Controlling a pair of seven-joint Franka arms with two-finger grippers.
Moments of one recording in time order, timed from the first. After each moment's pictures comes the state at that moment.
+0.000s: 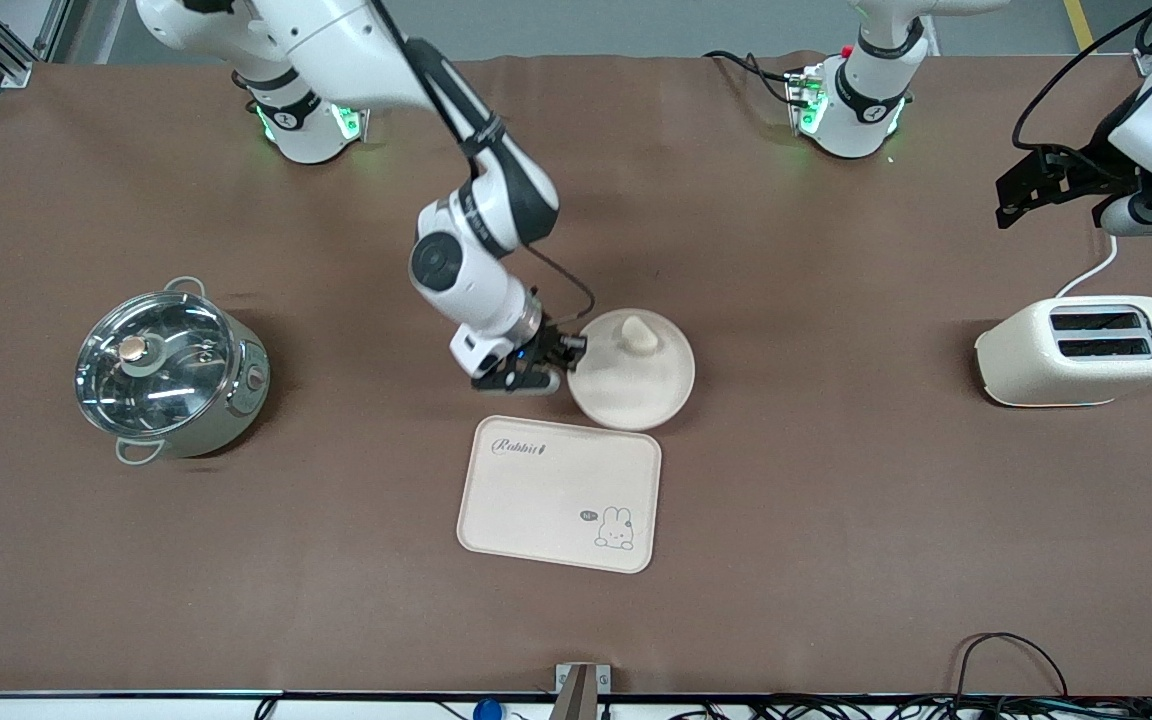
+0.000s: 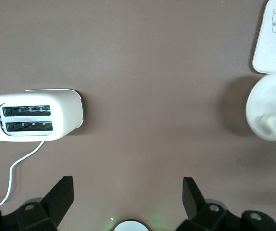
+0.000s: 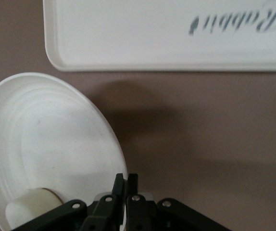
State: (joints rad) left arm -0.05 -0.06 -0.09 -1.56 0.02 1.45 -0.11; right arm 0.84 0.56 -0.08 -1.84 0.61 2.61 0.37
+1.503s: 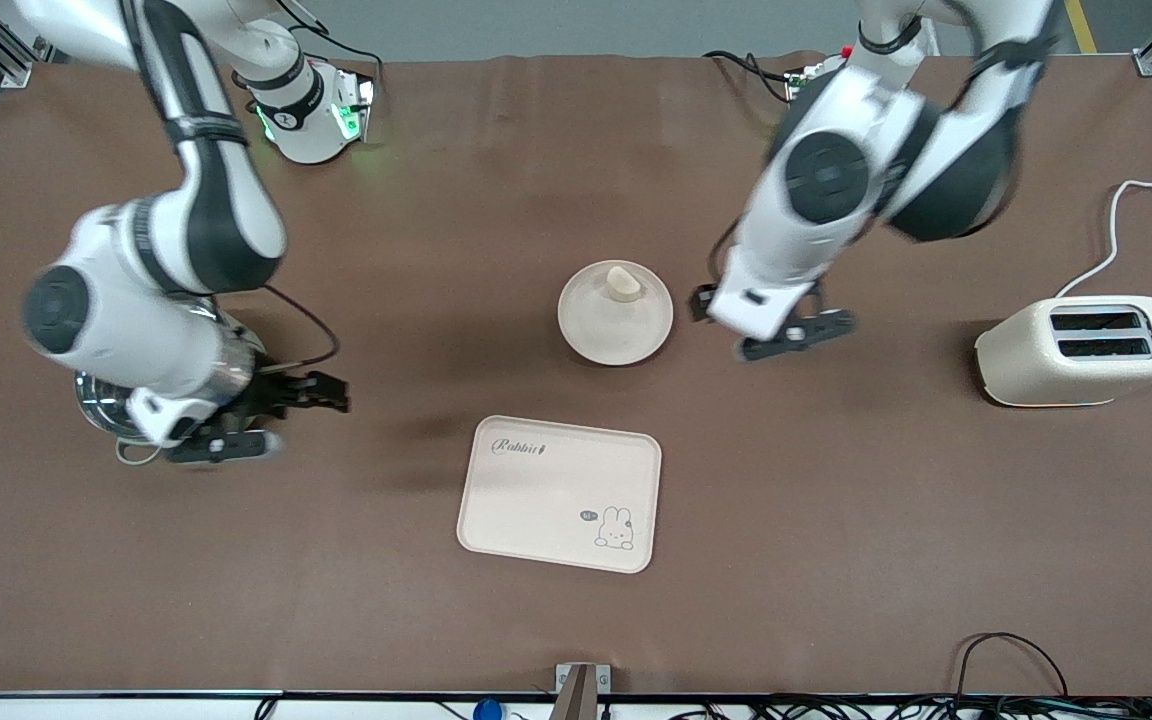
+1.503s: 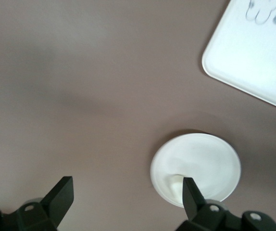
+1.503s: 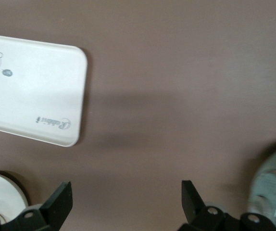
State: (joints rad) left arm -0.43 0.33 -0.21 -1.62 0.02 1.79 -0.93; right arm 0.38 0.35 -0.24 -1.62 0.27 1.96 -0.02
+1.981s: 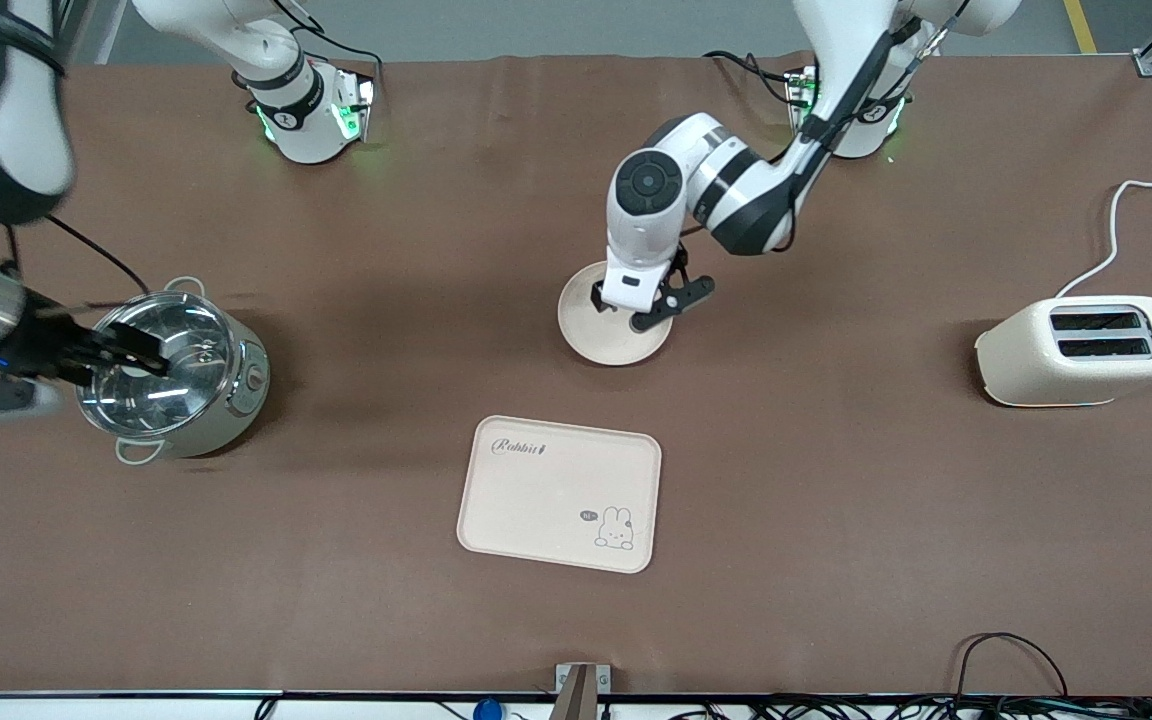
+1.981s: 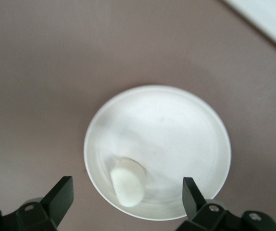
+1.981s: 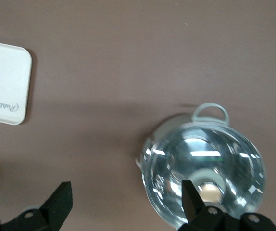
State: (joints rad) left arm -0.63 0.40 -0.21 -1.93 0.02 2.23 -1.39; right arm 0.31 0.16 -0.40 -1.58 0.14 1.72 -0.17
